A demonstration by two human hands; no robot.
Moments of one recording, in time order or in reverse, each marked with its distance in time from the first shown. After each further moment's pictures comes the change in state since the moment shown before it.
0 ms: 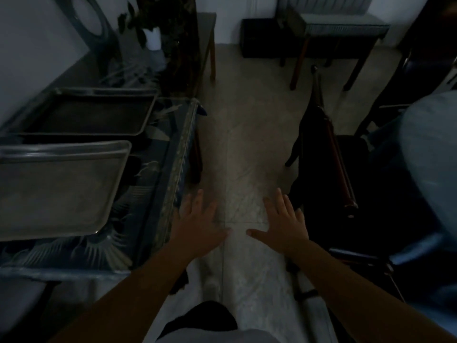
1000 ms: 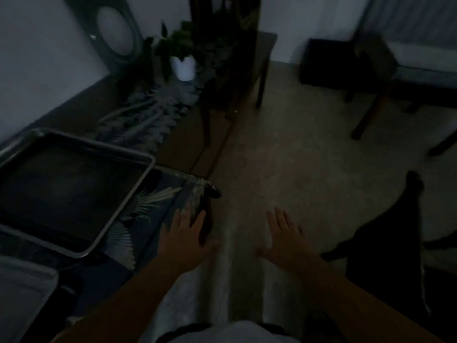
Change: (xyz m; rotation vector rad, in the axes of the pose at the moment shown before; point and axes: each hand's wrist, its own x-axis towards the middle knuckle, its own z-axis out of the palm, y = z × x) left_hand 0.534 -0.076 -0.159 -0.001 -0.003 -0.380; right_hand 0.637 0.012 -0.105 -0.126 -0.223 -0.312
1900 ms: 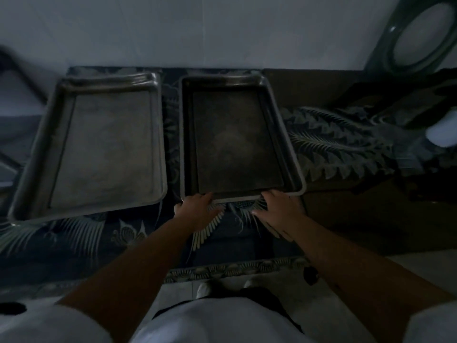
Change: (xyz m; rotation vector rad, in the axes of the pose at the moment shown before) left_hand 0.026 -0.194 0.016 -0.664 0.090 -0.983; right_hand 0.286 -0.344 -0.023 -0.407 -0.181 -1.099
